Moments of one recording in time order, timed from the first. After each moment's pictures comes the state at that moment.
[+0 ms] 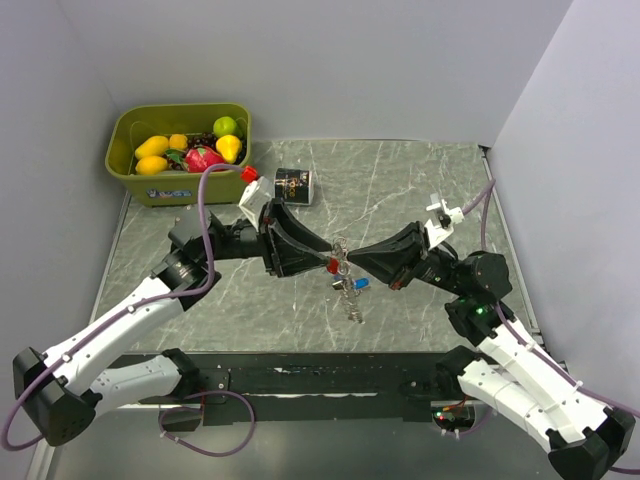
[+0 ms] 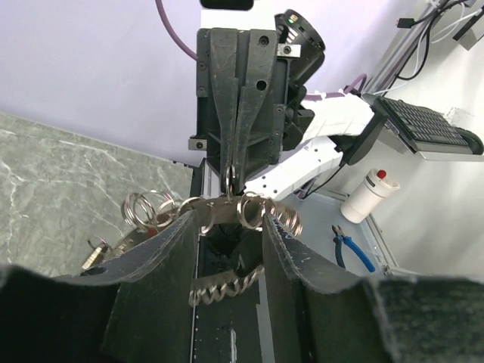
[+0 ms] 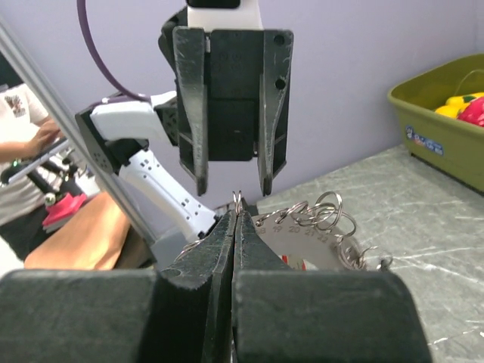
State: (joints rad) left arm -0.72 1.02 0.94 0.37 0.83 -0.60; right arm 0.59 0.68 0.64 0.50 -0.67 0.69
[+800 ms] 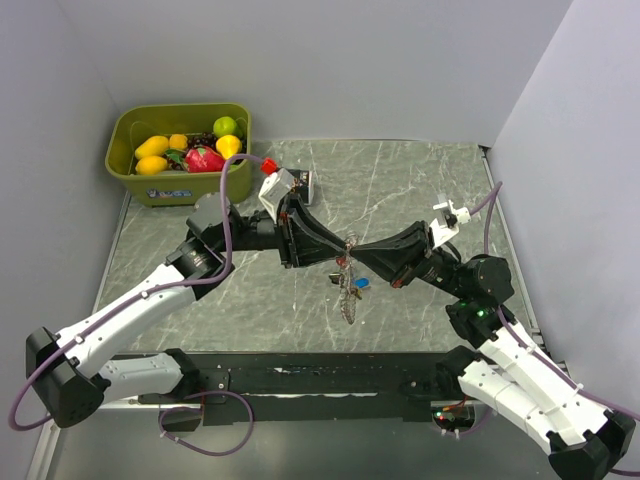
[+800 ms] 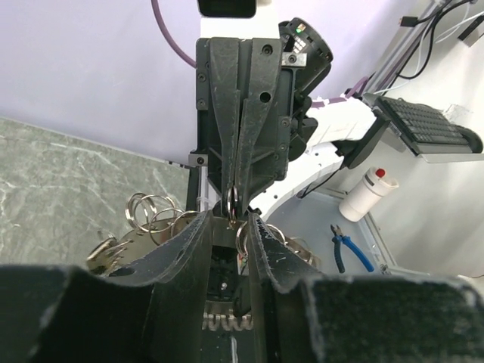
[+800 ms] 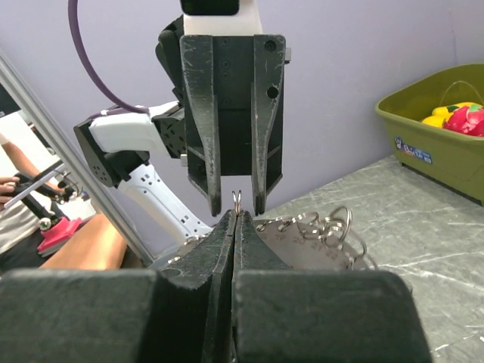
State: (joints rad) left arm -0.77 1.13 1.03 0.36 0.81 -0.58; right arm 0.59 0.65 0.62 0.52 -0.60 0.72
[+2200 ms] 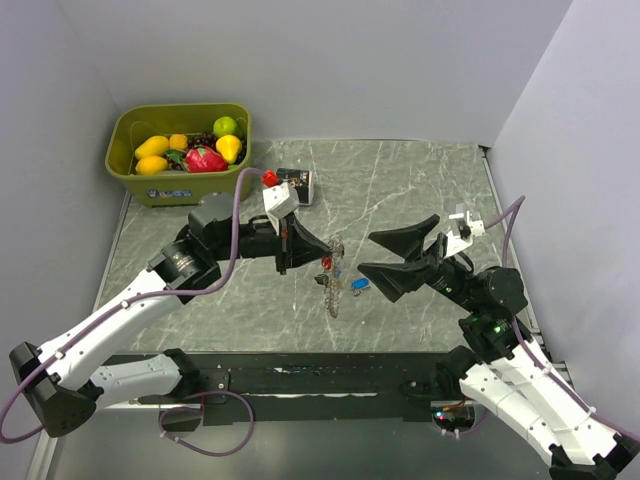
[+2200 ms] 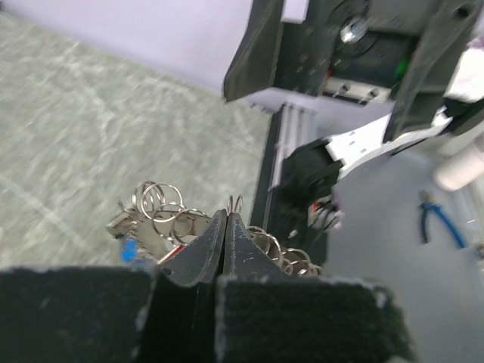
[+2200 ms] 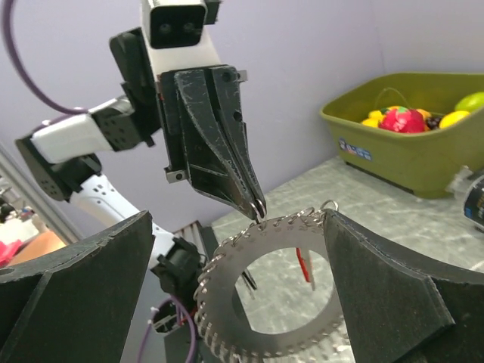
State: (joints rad) left arm -0.78 1.06 1.09 -0.07 0.64 -0.26; right arm 0.59 0.53 0.62 0.31 -0.47 0.60
